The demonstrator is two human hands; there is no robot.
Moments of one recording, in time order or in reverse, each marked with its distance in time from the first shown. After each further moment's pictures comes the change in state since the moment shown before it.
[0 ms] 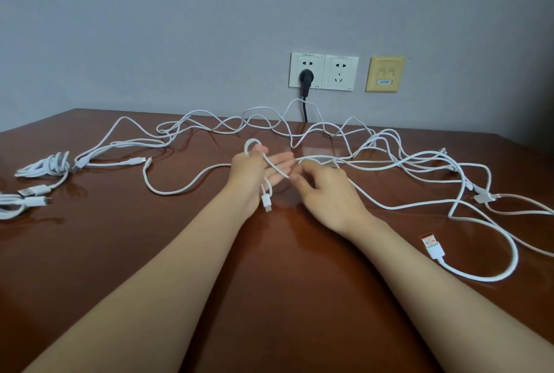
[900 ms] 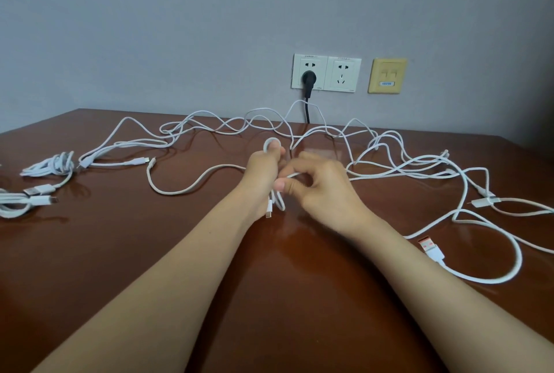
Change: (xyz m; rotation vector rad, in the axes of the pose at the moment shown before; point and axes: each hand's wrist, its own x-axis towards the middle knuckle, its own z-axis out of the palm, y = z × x) left_hand 0.007 -0.003 0.005 0.293 0.000 0.010; right_hand 0.000 -0.012 -0.003 0.189 0.029 -0.240
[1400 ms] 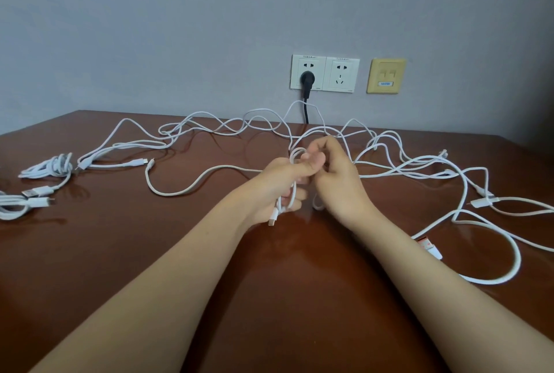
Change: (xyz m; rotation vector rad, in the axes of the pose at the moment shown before) left_hand -0.025 0.004 0.002 0.085 -0.489 -0.096; right_hand 0.003 0.012 -0.004 0.281 0.184 0.252
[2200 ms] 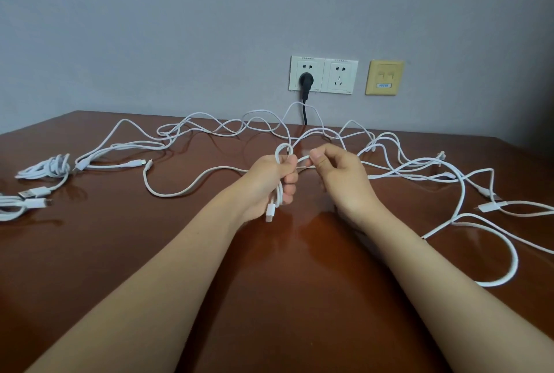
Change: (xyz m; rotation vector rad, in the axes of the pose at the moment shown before) left_hand 0.002 0.001 -0.010 -0.046 0.103 0.040; right_hand 0.010 0.009 -0.007 0.001 0.021 0.047
